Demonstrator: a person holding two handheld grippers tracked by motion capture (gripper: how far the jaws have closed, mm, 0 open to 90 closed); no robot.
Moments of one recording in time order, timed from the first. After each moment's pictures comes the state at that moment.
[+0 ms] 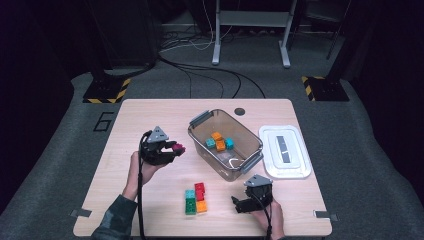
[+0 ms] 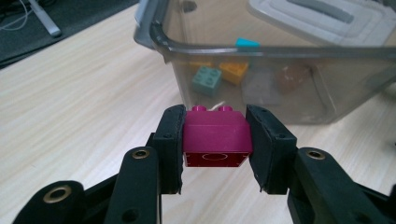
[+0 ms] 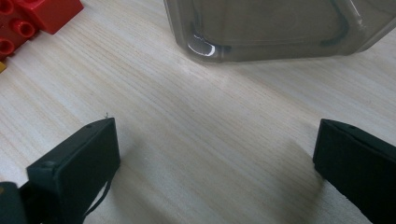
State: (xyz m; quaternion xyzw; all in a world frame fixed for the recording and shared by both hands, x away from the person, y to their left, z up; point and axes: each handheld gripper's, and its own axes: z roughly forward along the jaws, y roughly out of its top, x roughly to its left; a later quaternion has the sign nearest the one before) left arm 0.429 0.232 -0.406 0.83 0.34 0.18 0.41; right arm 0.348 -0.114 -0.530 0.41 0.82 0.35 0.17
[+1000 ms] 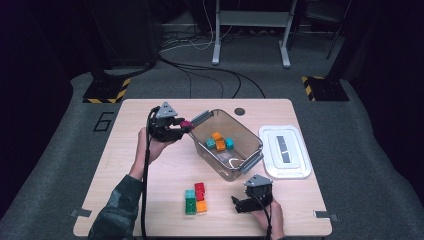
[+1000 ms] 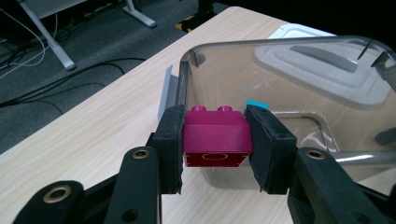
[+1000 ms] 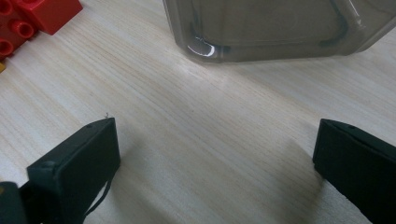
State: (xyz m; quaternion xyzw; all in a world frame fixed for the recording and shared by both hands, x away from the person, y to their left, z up) left arm 0.467 0.203 -0.353 0.82 0.31 0.21 0.43; right arm 0.348 -0.113 -0.530 0.42 0.82 0.35 0.17
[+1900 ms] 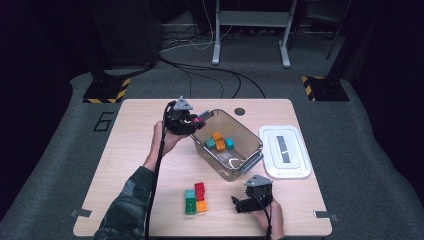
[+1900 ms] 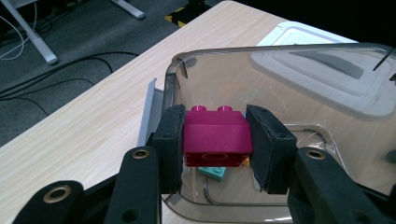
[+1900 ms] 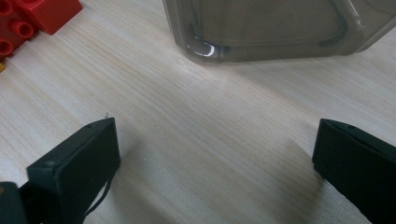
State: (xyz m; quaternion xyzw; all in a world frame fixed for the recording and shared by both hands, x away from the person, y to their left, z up) left arm 0.501 0.169 -0.366 0.83 0.31 0.19 0.42; right arm 0.348 -0.113 -0.530 0.42 0.82 0.35 0.17
